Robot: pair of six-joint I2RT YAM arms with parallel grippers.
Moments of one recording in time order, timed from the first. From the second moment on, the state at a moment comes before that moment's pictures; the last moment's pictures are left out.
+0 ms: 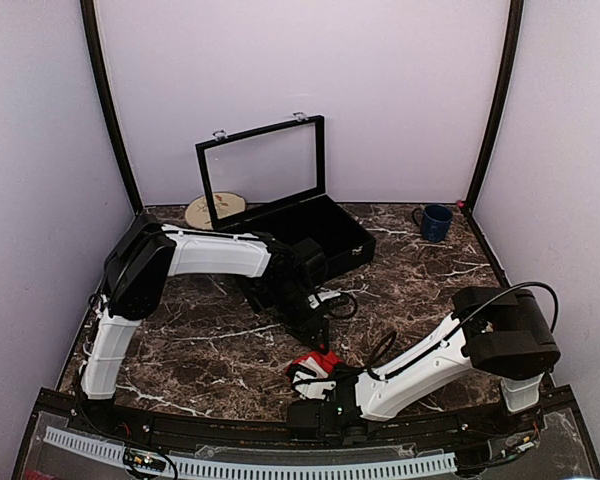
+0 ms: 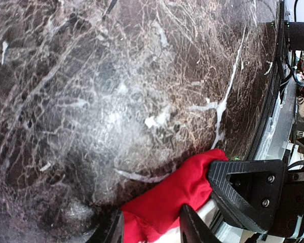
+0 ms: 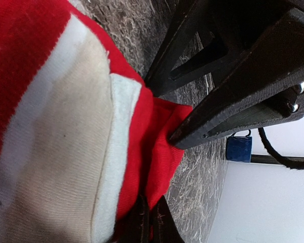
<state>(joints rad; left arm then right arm) -0.90 2.26 1.72 -0.85 0.64 -0.07 1.57 2.05 1.08 -0.57 1.10 0.25</state>
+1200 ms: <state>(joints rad) -0.86 2.31 1.84 -0.88 0.67 -0.03 1.57 2.01 1.00 -0.53 1.10 0.24</state>
